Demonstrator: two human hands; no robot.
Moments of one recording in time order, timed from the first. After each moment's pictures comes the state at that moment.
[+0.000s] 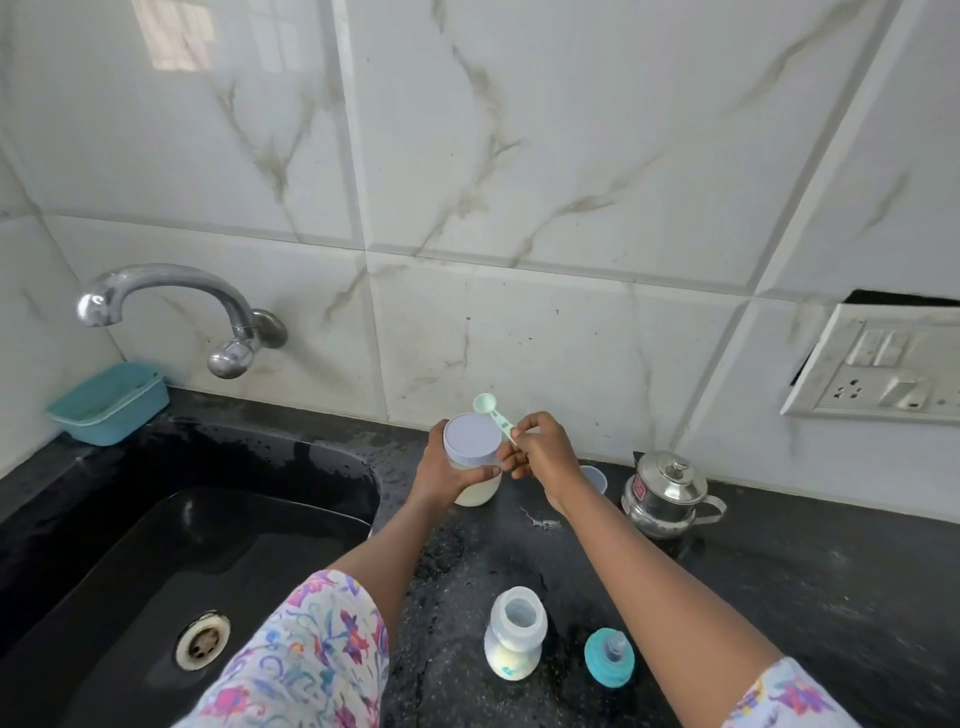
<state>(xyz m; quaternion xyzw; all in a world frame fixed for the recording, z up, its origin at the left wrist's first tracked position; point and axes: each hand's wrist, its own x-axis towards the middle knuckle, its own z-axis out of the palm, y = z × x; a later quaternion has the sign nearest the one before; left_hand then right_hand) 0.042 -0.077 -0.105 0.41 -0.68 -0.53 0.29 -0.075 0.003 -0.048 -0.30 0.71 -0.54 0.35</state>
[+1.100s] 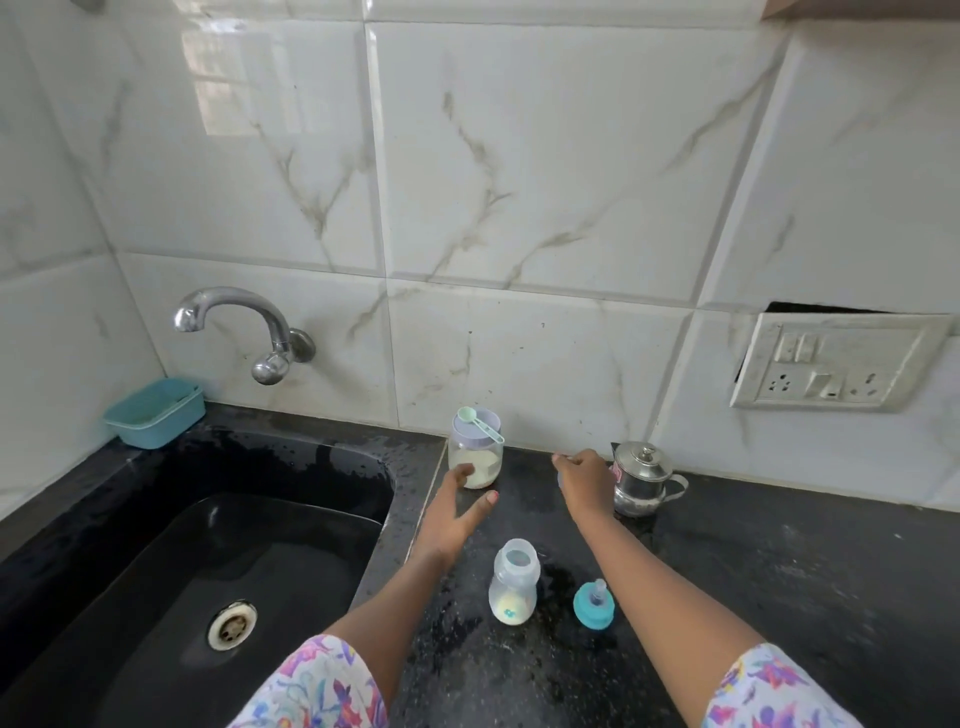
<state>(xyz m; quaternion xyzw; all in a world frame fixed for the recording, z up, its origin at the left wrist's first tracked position) 0.102 0.014 -0.094 0.34 -0.70 -0.55 0.28 -0.071 0.076 -0.061 -0.21 0.84 -0.48 0.16</state>
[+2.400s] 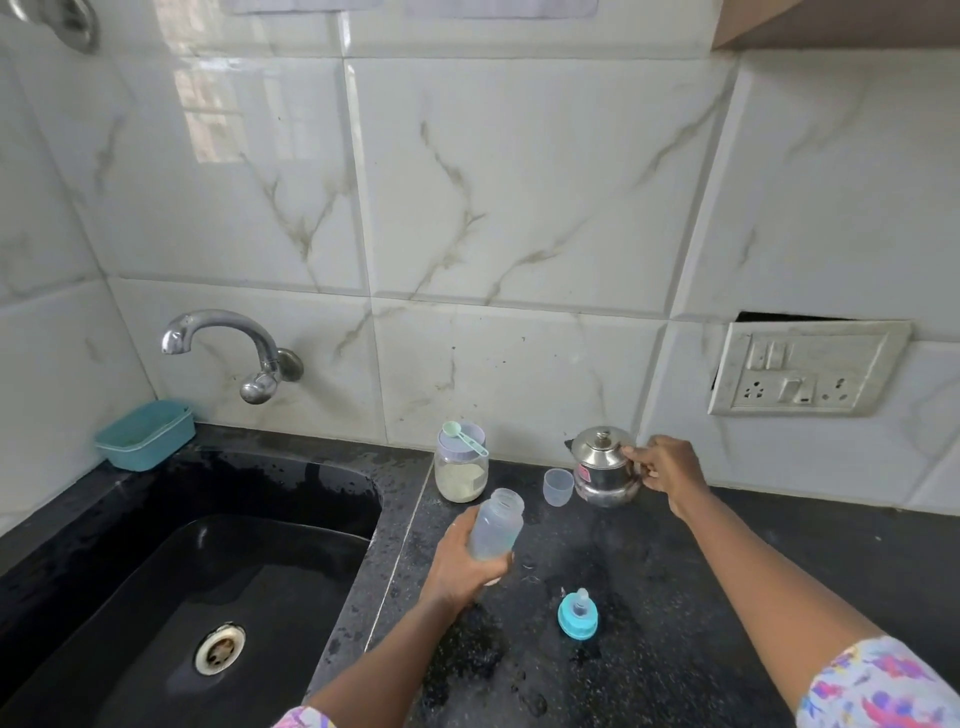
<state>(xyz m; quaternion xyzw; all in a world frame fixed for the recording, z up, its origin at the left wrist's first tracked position) 0.096 0.059 -0.102 0.35 -0.73 -0.53 0.25 -0.166 0.152 -0.012 -0.20 0.77 -0.56 0.23</state>
